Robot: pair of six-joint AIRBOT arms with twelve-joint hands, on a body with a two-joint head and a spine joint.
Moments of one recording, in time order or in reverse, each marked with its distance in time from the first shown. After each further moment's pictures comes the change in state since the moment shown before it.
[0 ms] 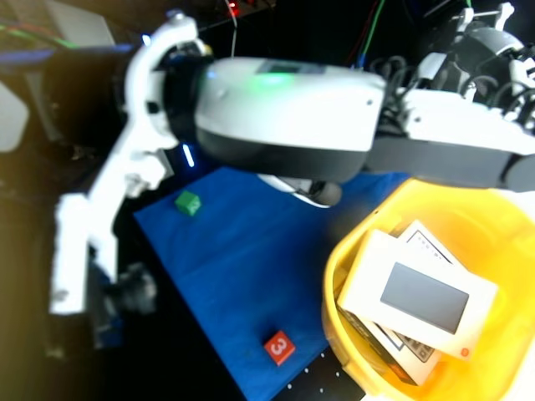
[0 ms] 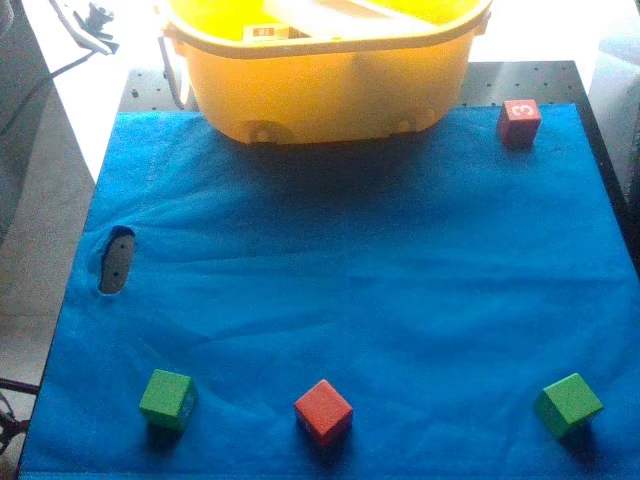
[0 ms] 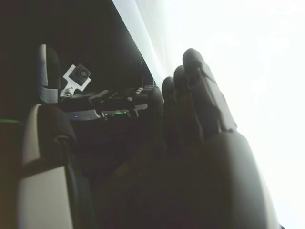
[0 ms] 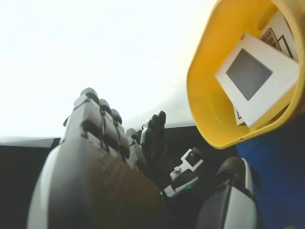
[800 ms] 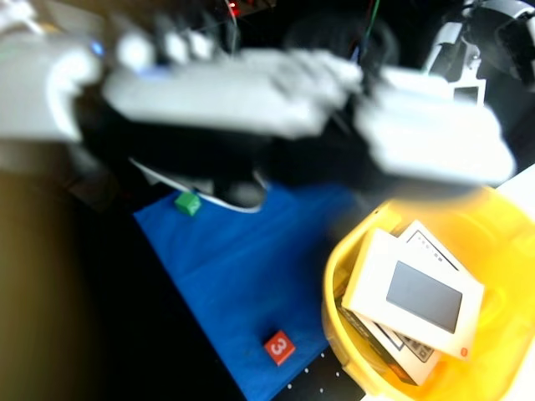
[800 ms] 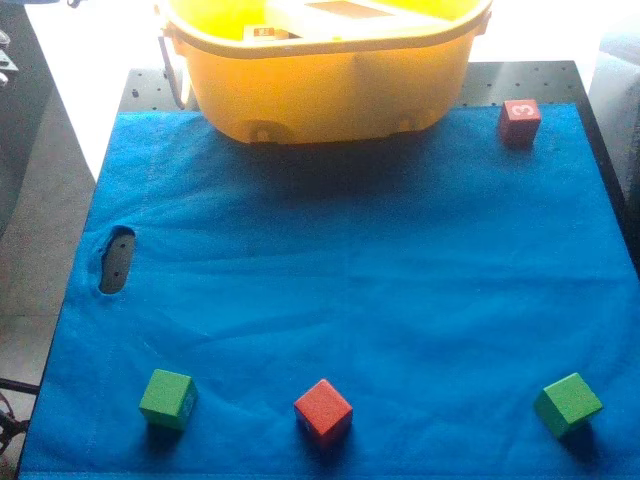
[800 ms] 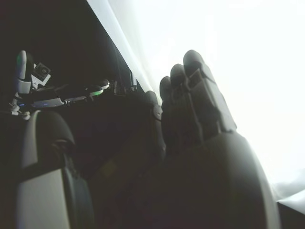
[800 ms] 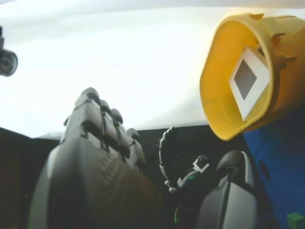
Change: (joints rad) left arm 0.134 0.251 -0.206 -0.195 -0.109 0.129; right arm 0.000 0.309 -0.216 0.067 0.106 -0.002
